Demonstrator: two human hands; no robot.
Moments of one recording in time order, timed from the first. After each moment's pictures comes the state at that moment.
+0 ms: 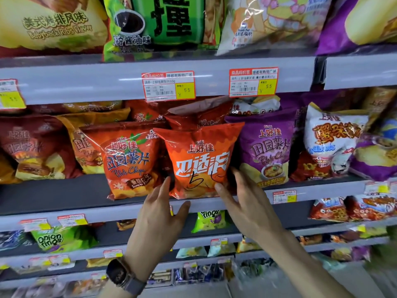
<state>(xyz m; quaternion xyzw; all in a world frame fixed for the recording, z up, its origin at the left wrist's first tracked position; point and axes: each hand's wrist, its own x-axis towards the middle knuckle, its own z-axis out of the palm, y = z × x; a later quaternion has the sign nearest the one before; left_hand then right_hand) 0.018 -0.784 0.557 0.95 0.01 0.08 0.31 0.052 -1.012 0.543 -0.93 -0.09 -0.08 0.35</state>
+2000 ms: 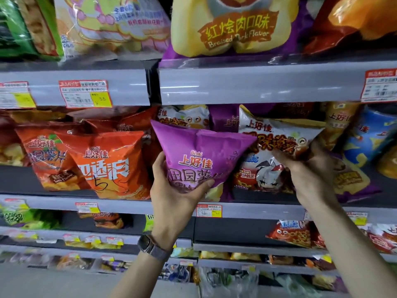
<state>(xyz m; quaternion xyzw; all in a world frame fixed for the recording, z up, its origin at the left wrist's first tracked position) 0.078 -1.067 0.569 0.76 0.09 0.30 0.57 0.168 -1.325 0.581 -0.71 0.03 -0.18 0.68</state>
